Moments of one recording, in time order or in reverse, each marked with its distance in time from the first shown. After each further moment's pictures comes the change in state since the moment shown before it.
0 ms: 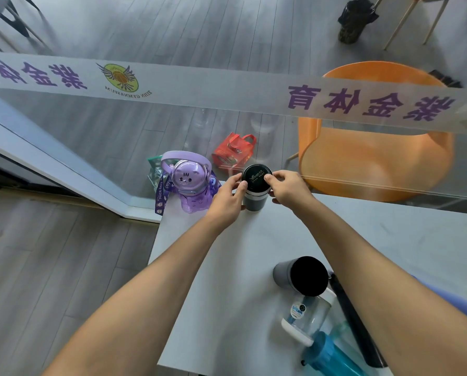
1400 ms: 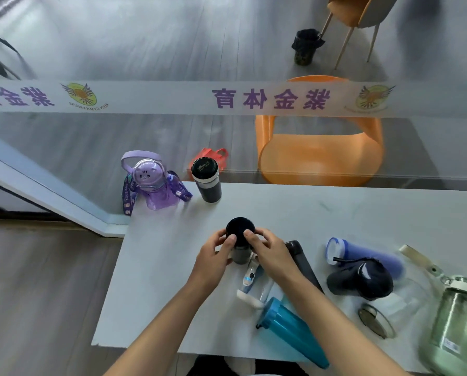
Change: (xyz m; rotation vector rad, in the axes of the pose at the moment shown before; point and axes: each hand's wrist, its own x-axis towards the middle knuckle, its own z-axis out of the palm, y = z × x) left_hand -0.182 -0.040 0.091 -0.037 -0.056 -0.053; right_hand -0.197 0.122 -0.040 0.225 -0.067 0.037
